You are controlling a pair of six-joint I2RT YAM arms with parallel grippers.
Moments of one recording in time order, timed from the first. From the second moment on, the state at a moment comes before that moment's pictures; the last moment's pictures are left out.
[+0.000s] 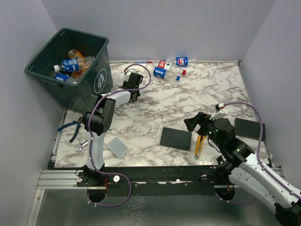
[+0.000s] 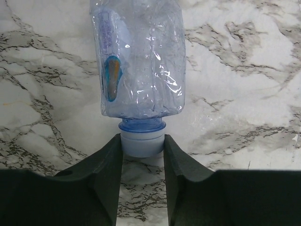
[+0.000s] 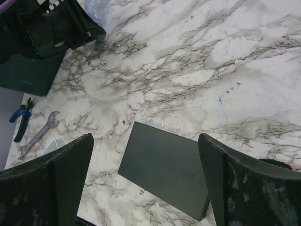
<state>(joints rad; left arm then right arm) -0.38 2.11 1.42 -0.07 -0.37 -0.42 0.64 0.59 0.47 -0.22 0.24 0.67</state>
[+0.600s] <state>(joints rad) -0.44 1.93 1.22 -0.01 -0.32 -0.38 0.64 0.52 0.55 -0.35 0.31 0.60</state>
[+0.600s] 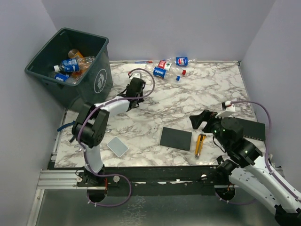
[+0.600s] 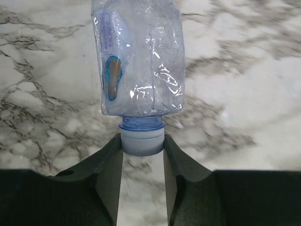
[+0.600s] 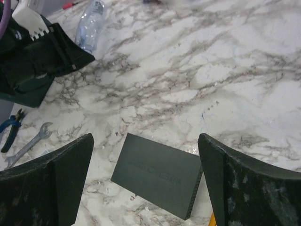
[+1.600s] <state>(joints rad) -0.93 0.96 0.61 0.03 -0.15 0.23 0.64 0.88 1.11 -0.50 0.11 0.36</state>
